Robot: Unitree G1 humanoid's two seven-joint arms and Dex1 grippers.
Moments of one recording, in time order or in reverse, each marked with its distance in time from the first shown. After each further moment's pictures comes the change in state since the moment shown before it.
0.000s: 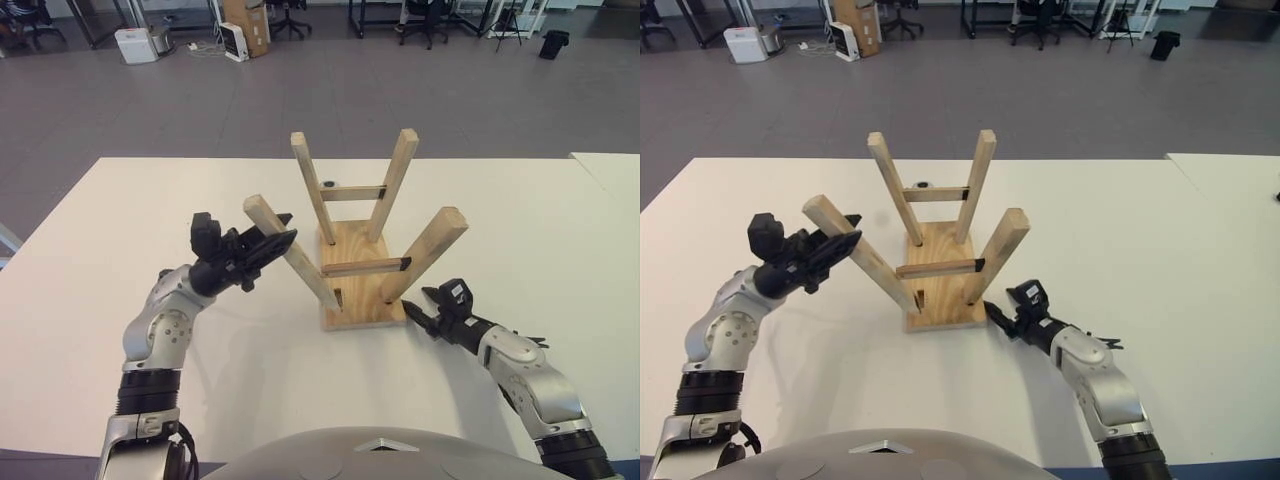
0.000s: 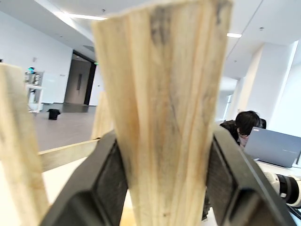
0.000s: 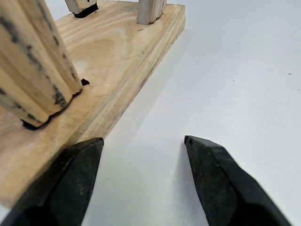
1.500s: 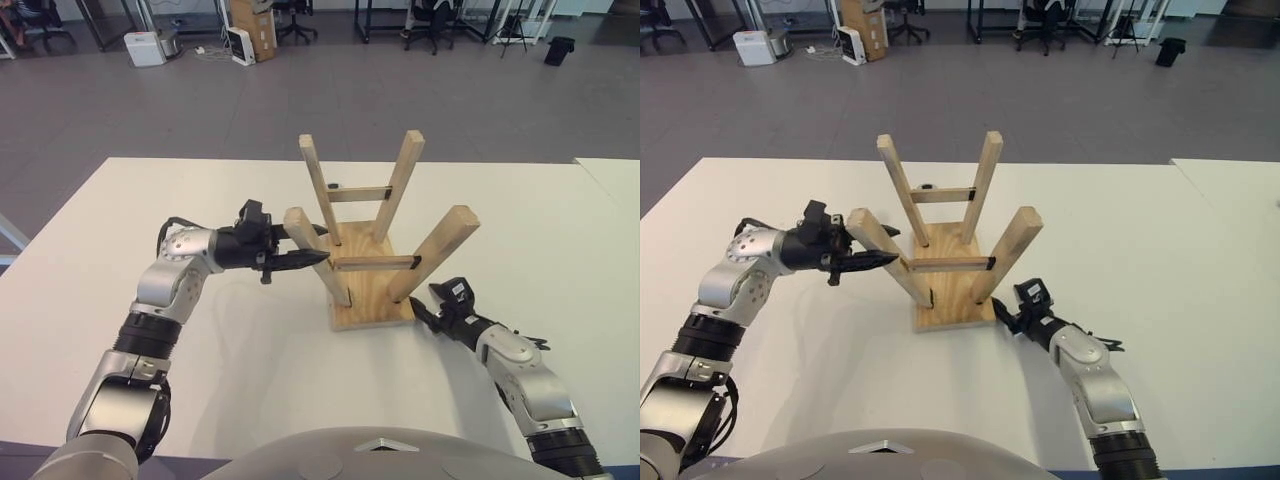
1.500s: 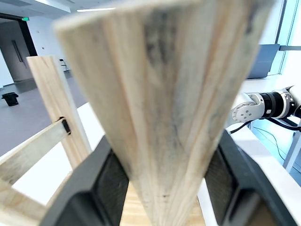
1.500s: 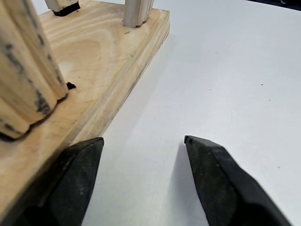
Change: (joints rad) left arm -0.297 0.212 -0.334 0.170 0.211 -0.130 -0.118; right arm -0.003 0.063 -0.003 0.053 -0.113 -0.067 -0.040
